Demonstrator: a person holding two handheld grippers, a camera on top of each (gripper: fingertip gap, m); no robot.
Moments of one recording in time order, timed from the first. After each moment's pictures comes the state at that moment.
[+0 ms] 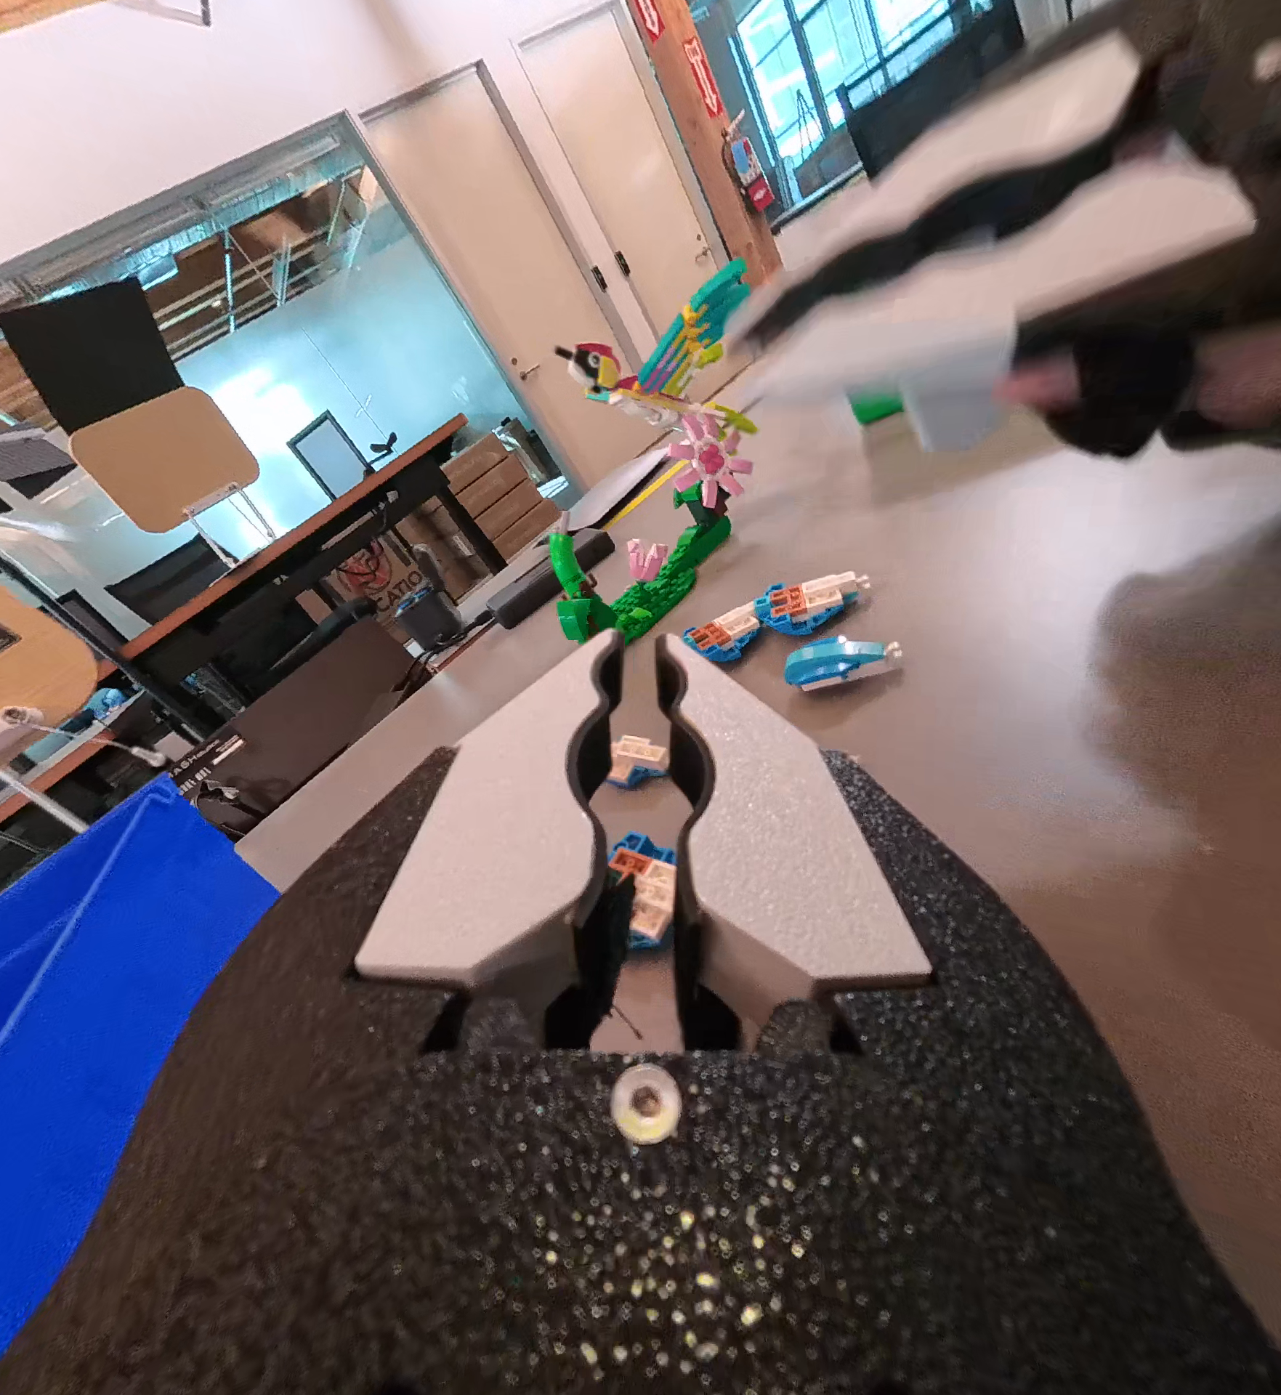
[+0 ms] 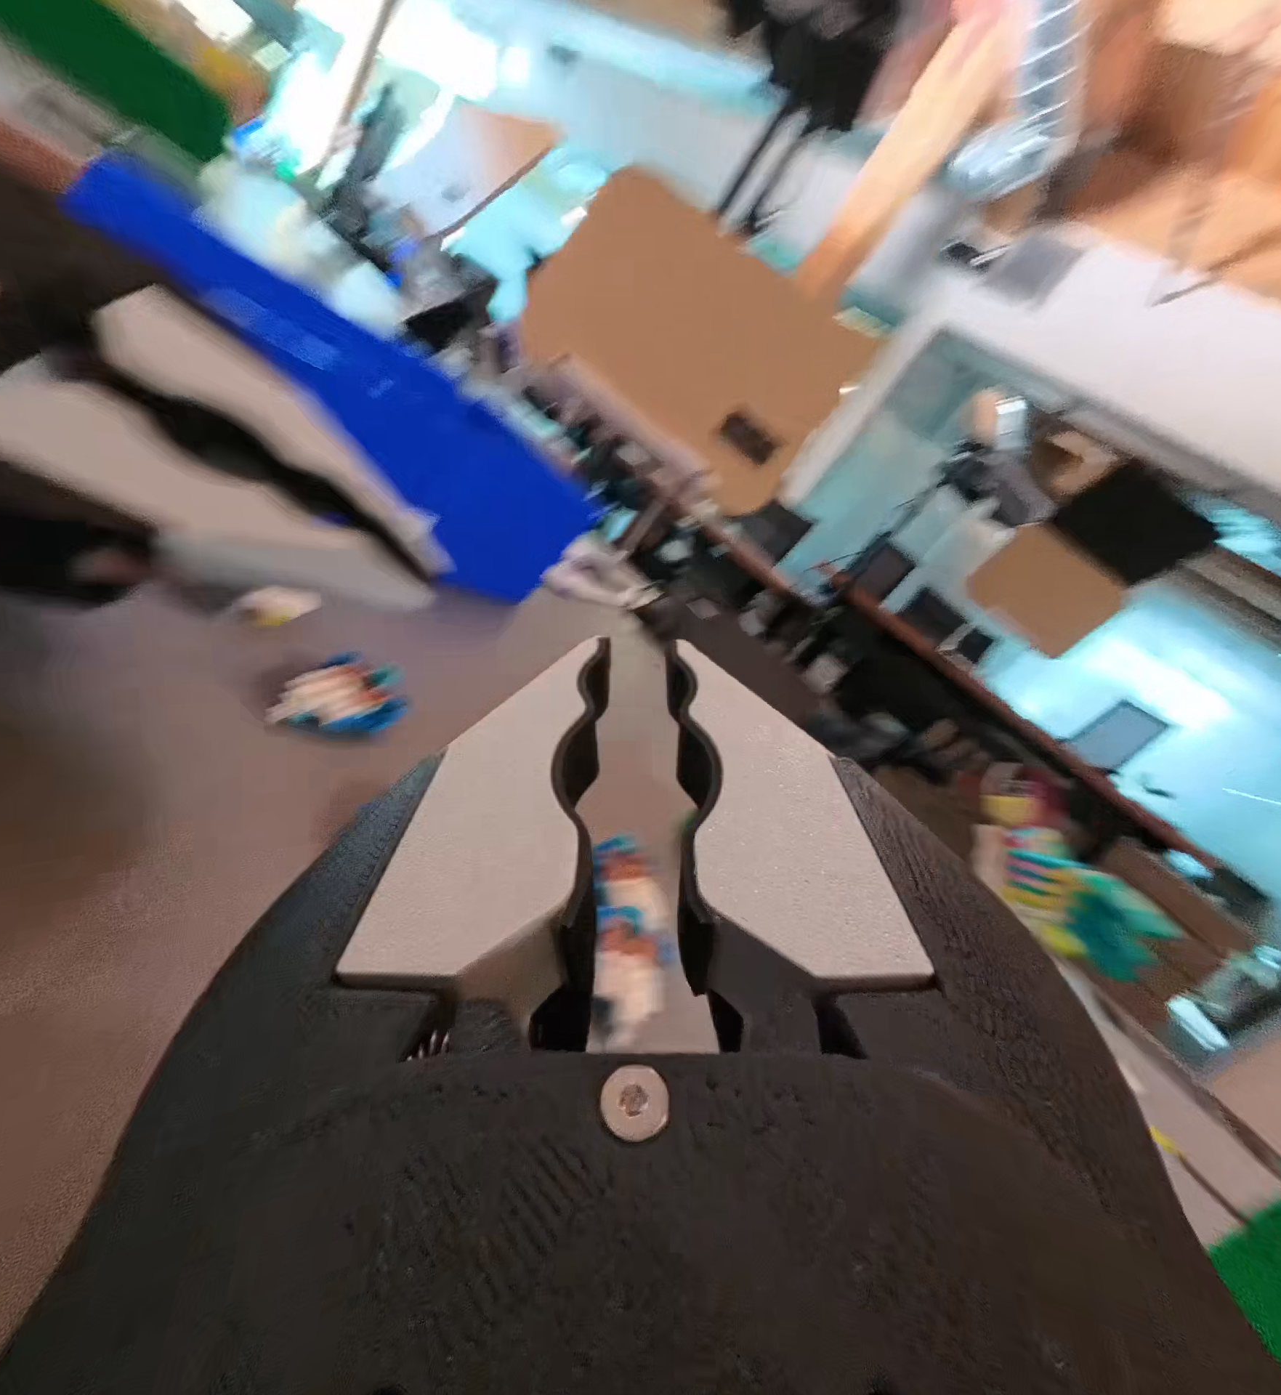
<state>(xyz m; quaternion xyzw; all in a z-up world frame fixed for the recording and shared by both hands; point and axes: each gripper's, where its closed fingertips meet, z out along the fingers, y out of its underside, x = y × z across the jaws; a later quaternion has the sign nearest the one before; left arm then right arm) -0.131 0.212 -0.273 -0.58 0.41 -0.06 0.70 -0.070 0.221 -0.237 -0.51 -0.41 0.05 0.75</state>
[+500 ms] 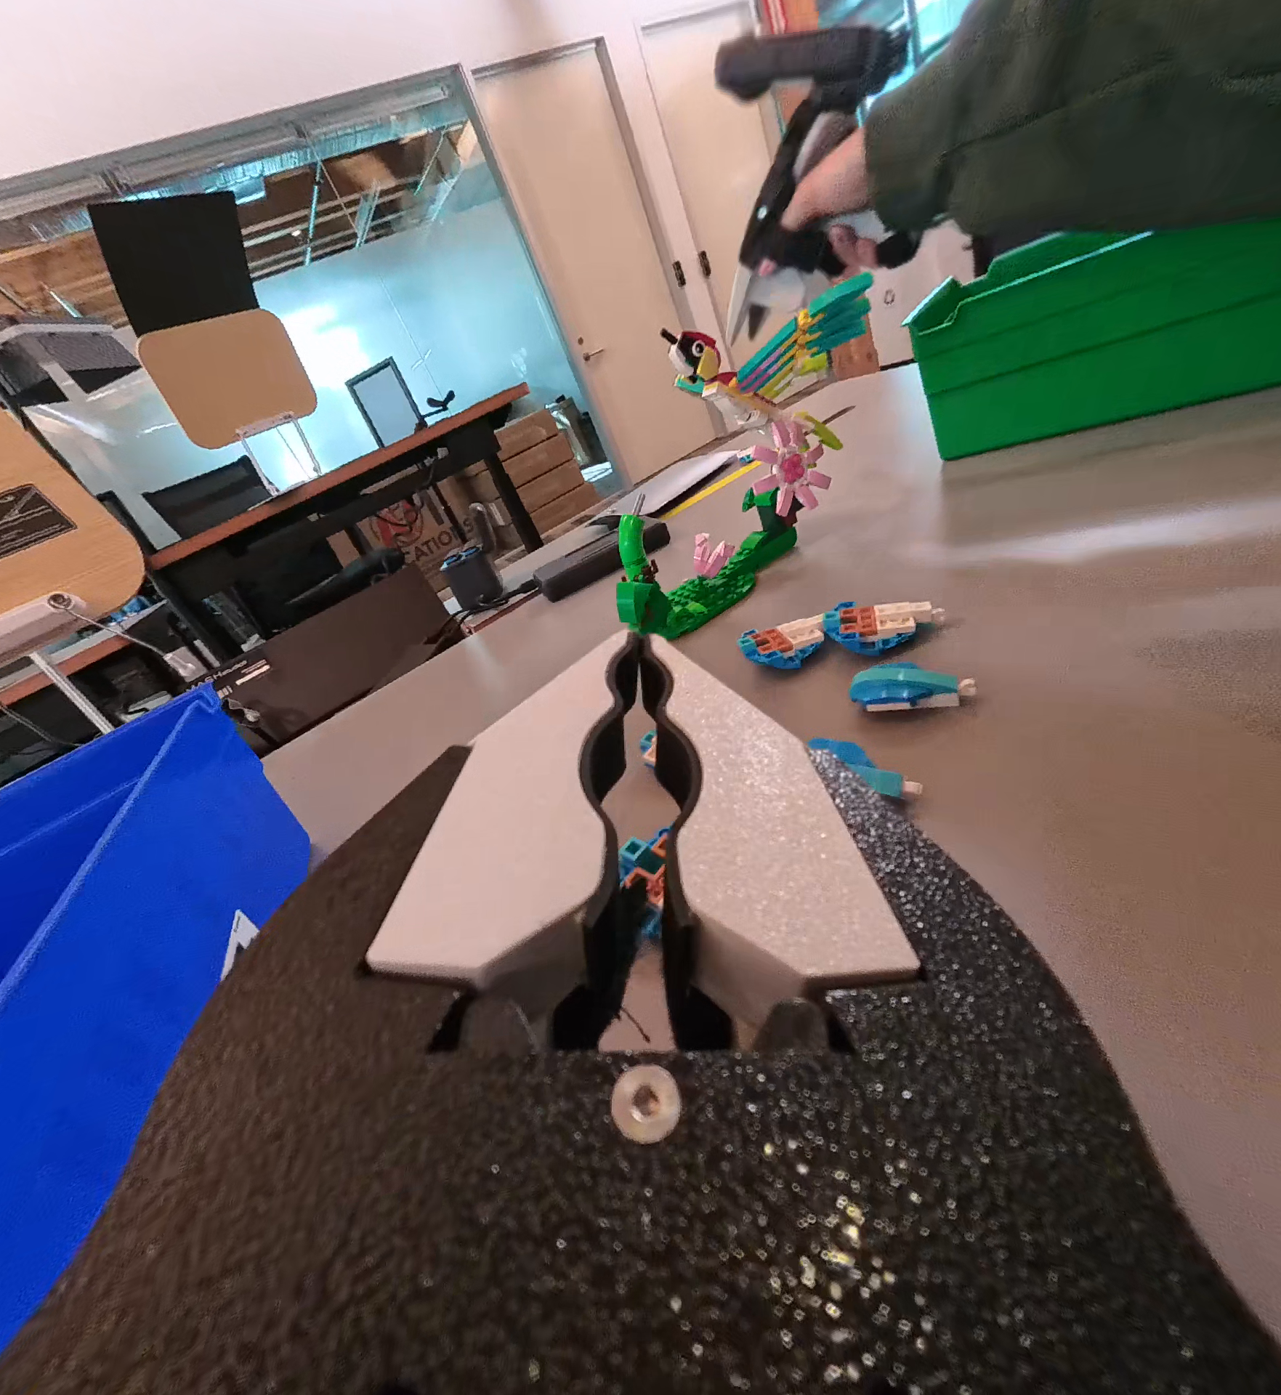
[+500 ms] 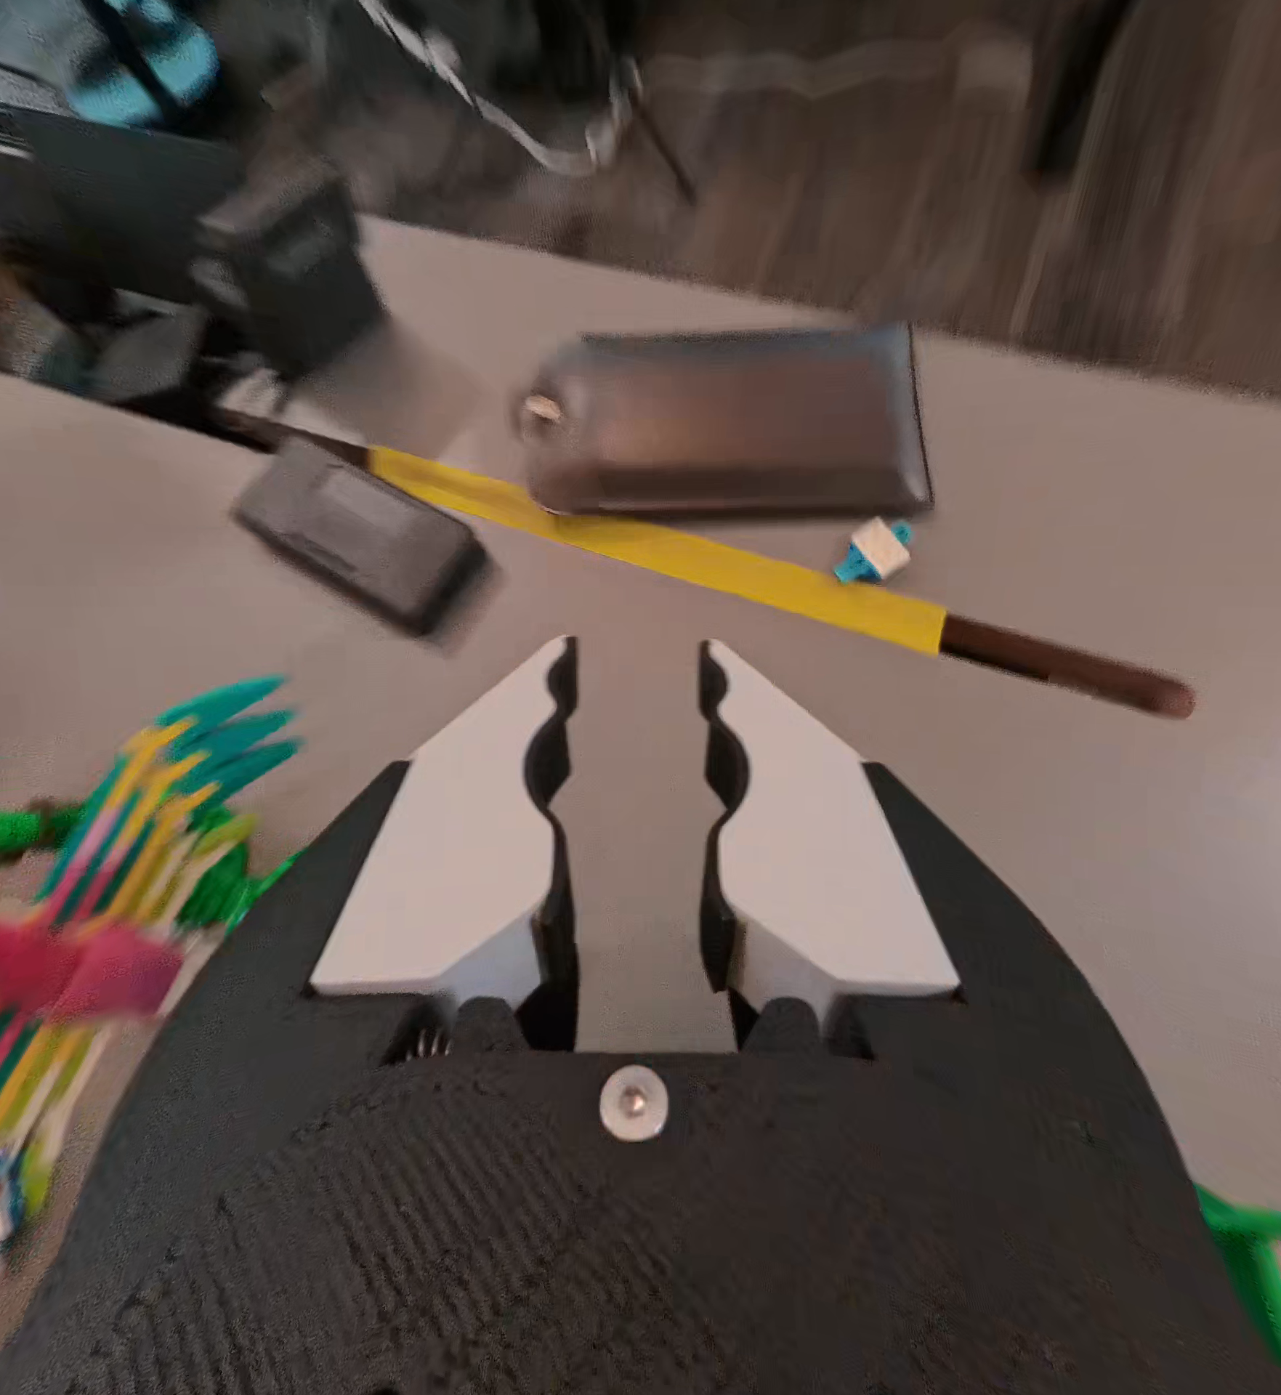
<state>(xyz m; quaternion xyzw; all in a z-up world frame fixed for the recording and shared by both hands) -0.153 0.228 -0.266 -0.61 0.33 -0.08 0.72 0.194 0.565 -0.241 -0.91 -0.13 0.11 0.39</state>
